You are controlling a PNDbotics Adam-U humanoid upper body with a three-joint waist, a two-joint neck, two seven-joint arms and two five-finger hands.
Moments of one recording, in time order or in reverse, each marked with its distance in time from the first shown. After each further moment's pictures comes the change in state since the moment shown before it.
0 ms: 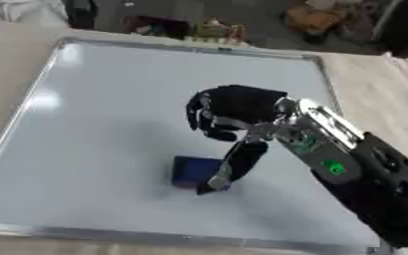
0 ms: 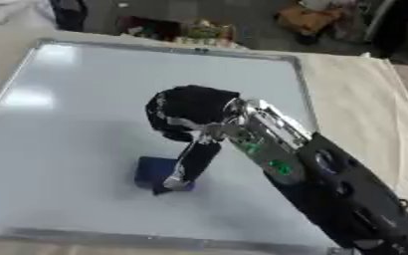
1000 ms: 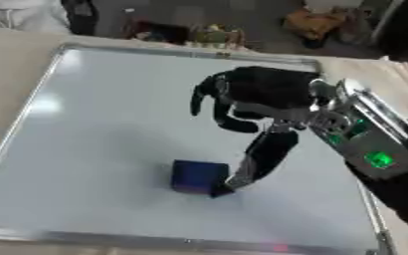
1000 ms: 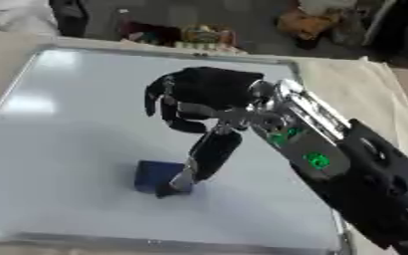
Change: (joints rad) left arm 0.001 0.000 0.000 0.000 0.000 -0.003 0.001; right arm -0.017 -0.085 -0.021 -0.134 -0.110 0.040 0.047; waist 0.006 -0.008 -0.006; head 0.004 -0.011
